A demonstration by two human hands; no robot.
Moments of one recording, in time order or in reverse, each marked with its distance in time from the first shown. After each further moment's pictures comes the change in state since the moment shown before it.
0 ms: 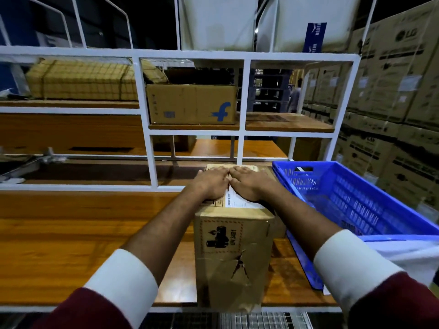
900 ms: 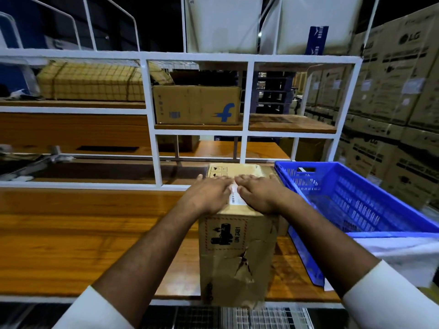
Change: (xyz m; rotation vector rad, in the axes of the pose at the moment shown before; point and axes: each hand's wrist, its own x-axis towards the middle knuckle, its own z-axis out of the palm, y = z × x) left_hand -0.070 0.008 -0.001 0.033 0.049 0.060; right_hand -0.067 -0.012 -0.006 -0.090 0.020 -0.050
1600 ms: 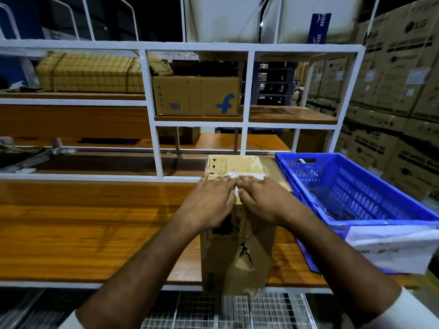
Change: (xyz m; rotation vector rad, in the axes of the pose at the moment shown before) left_hand -0.047 0.013 0.018 0.039 0.130 0.098; right_hand -0.036 -0.008 0.025 0.088 0.137 -0.102
